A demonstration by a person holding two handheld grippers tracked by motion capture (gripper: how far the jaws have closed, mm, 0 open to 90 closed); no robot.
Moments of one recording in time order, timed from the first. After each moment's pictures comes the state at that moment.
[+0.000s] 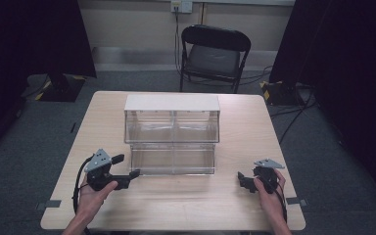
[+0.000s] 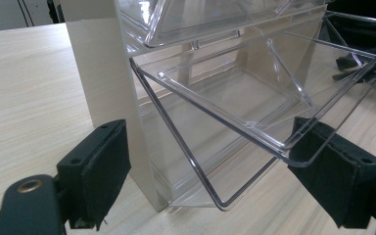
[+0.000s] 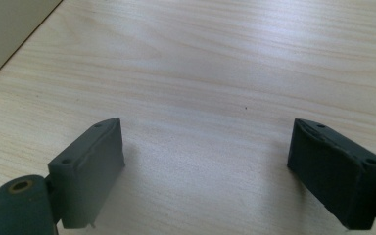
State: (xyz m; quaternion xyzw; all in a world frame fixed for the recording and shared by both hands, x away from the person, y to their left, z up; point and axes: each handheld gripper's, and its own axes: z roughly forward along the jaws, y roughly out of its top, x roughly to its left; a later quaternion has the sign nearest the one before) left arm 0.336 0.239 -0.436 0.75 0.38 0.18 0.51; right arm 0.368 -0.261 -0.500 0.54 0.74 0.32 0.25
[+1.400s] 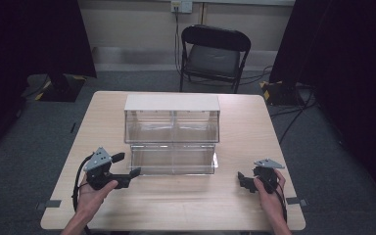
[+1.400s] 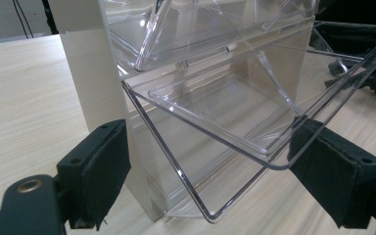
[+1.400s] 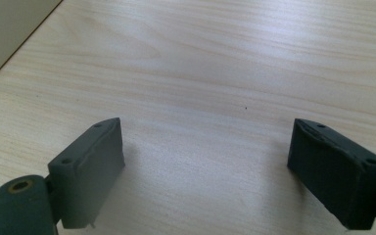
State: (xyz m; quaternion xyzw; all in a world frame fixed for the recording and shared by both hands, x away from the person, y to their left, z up) left arm 0.335 0.237 -0.424 0.75 0.37 0.18 0.51; right arm 0.368 -0.262 -0.500 0.54 0.74 0.32 0.25
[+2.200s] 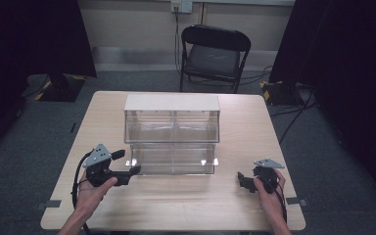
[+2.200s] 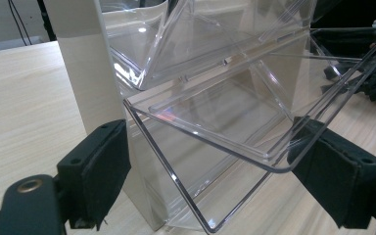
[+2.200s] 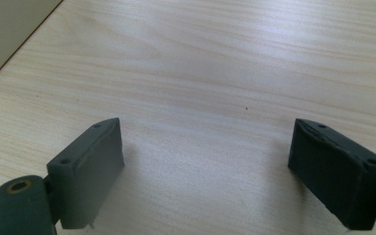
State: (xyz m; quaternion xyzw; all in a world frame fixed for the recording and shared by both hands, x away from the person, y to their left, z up) left arm 0.339 0.237 -0.416 0.76 0.36 0.18 0.51; right arm 0.368 -0.261 -0.500 0.54 0.74 0.32 0.24
